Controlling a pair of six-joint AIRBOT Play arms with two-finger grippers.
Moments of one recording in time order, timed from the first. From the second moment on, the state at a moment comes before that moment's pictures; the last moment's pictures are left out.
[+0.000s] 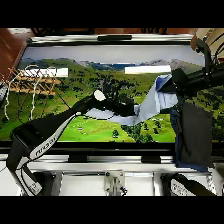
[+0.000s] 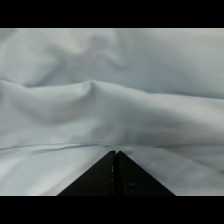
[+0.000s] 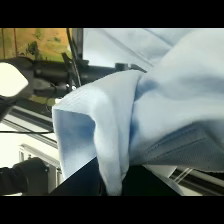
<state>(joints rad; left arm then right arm) -0.64 -1.90 1.54 0.49 -0.87 -1.37 -0.11 -1.22 1.52 -0.86 1.64 1.61</state>
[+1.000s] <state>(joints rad) 0.11 -1.37 1.54 0.91 -1.30 -1.37 0.37 -1.77 1.52 -0.62 1.03 1.56</state>
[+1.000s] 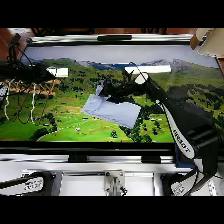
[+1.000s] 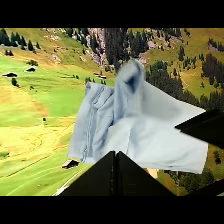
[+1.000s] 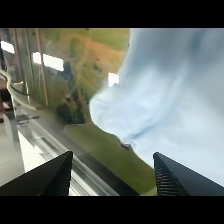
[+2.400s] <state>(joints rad) 0.12 -1.36 1.54 0.92 -1.32 -1.34 0.05 -1.53 1.32 -0.78 1.03 1.49</state>
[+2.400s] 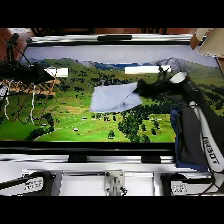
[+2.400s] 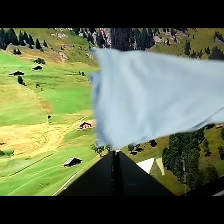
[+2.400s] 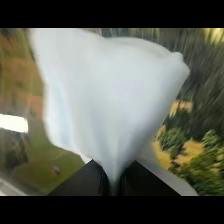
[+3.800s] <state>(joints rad) 0.02 -1.36 1.54 0.81 -1.37 -1.24 -0.70 -0.96 1.04 -1.66 1.76 1.66</state>
